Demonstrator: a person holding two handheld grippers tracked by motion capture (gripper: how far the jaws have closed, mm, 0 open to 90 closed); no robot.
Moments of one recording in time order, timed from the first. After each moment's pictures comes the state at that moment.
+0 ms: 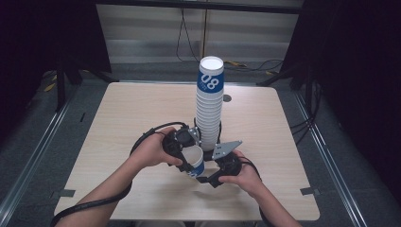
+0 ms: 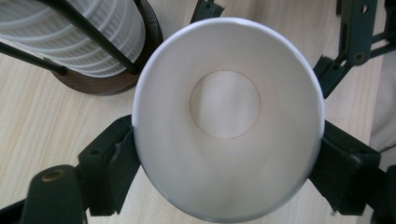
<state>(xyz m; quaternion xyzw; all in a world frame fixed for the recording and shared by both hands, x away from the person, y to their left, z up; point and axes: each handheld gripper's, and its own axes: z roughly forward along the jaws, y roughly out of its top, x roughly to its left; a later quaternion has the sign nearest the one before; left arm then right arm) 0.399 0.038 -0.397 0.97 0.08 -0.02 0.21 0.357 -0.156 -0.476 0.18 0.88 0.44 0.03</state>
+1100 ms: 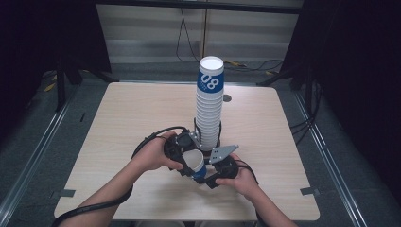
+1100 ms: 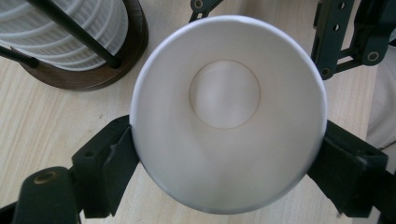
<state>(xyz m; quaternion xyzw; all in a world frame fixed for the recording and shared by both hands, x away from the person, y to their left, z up) 0.396 0.036 -0.410 0.97 0.09 -0.04 0.21 0.354 -0.151 -0.490 0.17 0.89 0.43 0.04</state>
